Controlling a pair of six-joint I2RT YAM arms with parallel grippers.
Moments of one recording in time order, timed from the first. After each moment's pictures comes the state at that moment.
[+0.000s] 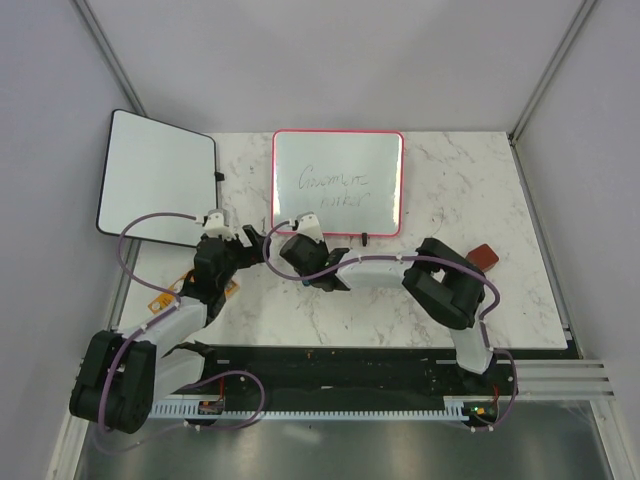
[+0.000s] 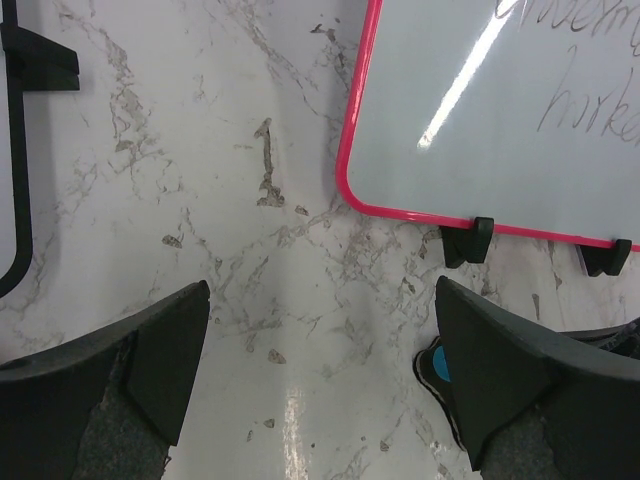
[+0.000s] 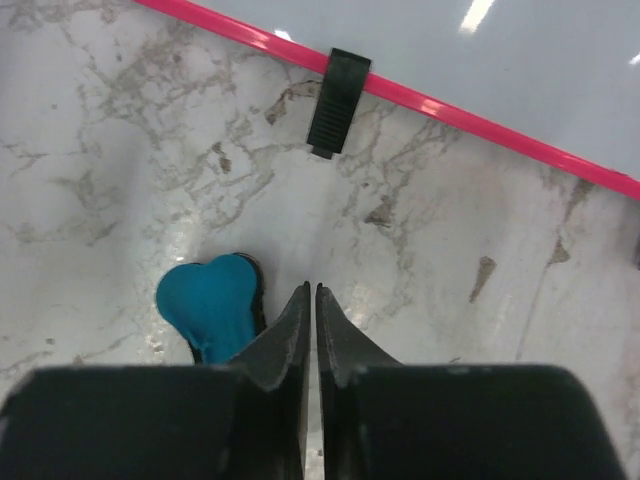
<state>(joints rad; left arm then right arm) -0.26 1.10 0.29 0.49 -0.04 -0.42 1.03 2.01 1.27 -0.15 0.57 0.51</state>
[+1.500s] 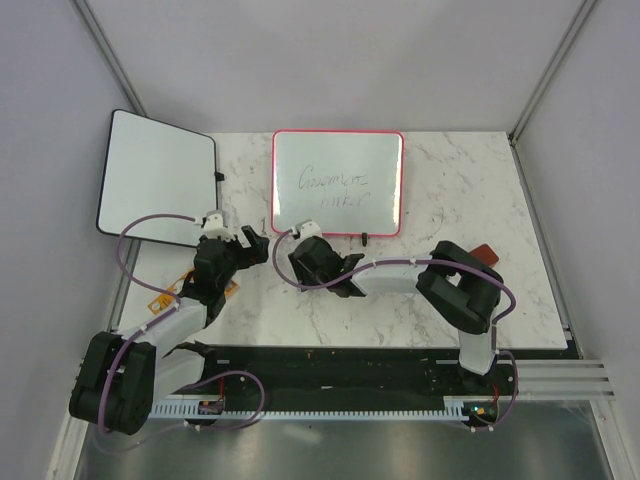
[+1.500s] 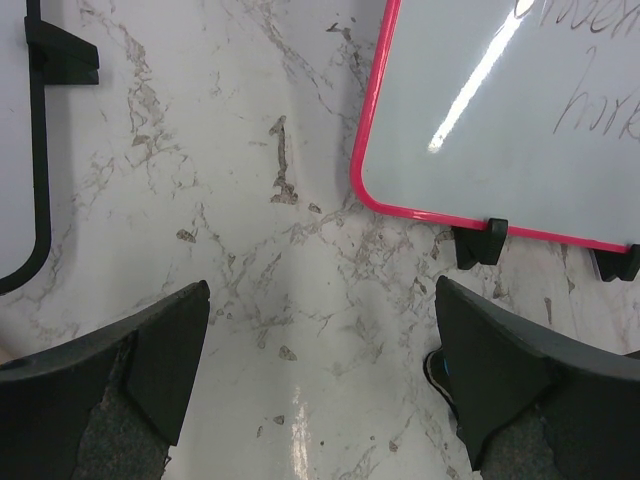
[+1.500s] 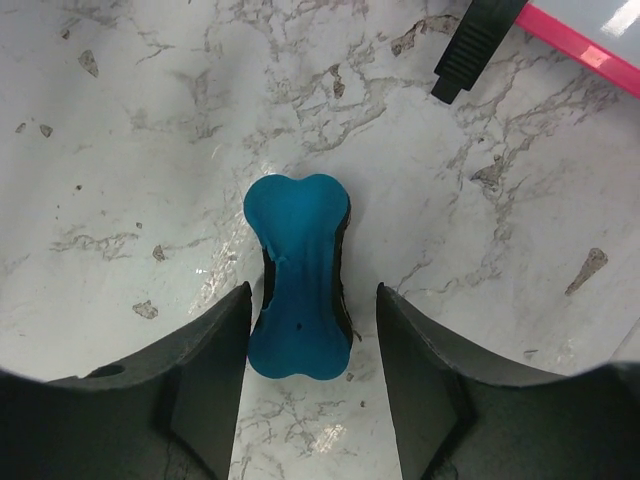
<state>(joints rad) -0.26 1.09 0.28 0.48 -0.07 -0.42 1.02 1.91 1.10 0.01 0.30 0.42</state>
